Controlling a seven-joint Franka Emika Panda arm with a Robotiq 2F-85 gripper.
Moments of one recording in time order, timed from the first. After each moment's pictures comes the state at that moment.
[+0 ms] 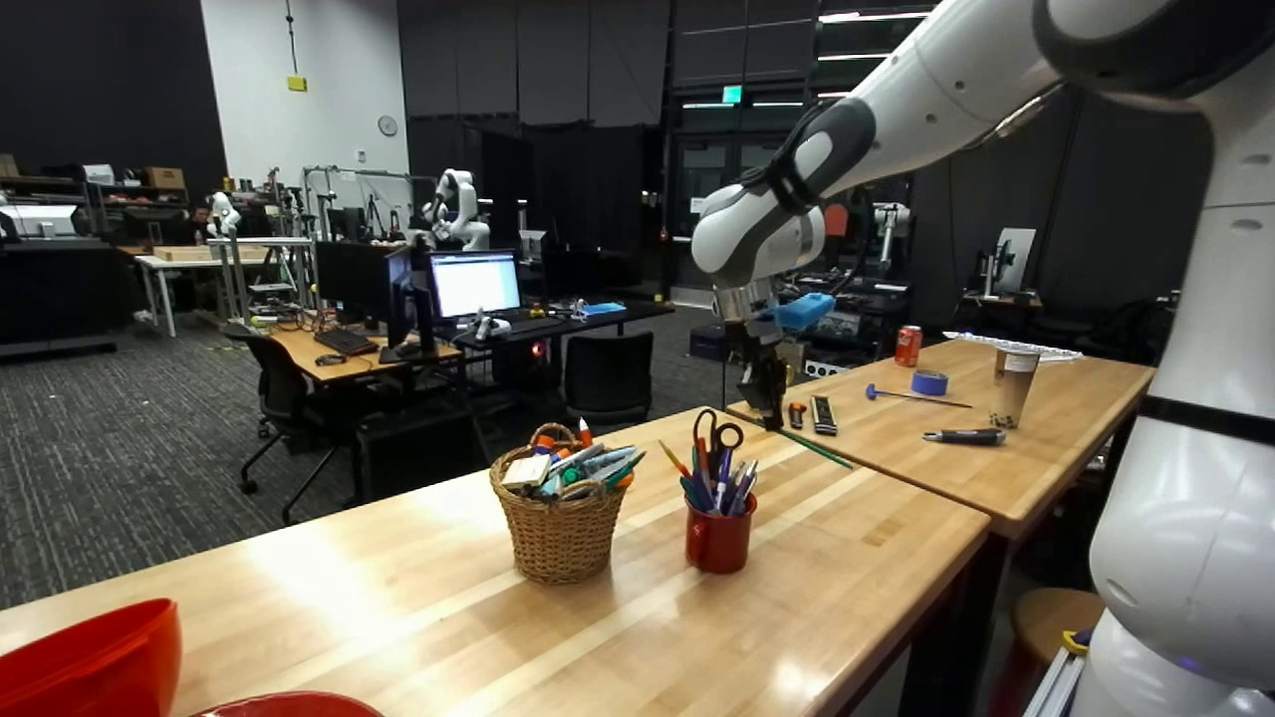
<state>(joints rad) -0.14 0.01 -0.10 -2.14 -0.21 1.94 -0.38</state>
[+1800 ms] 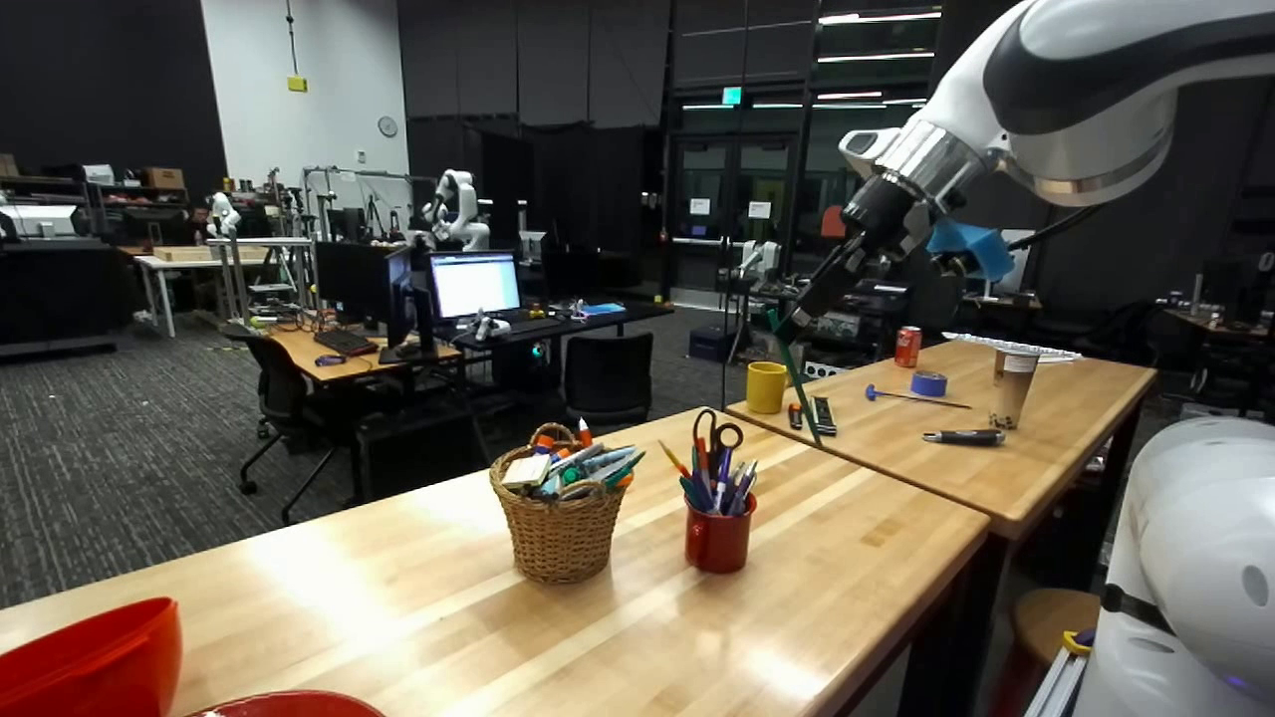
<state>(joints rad) 0.15 -1.15 -0.29 -2.78 0.14 2.12 -0.67</state>
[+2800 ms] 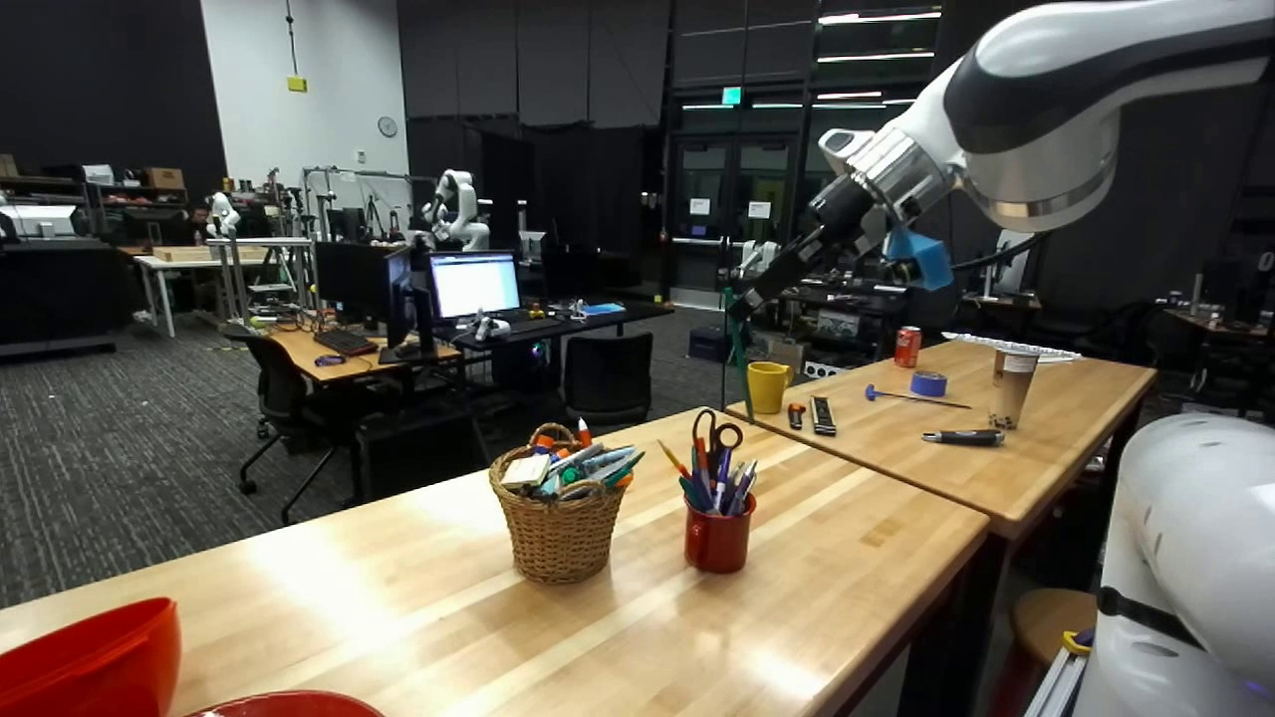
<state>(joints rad) 0.27 -1.07 -0.36 -2.79 0.21 2.38 -0.70</state>
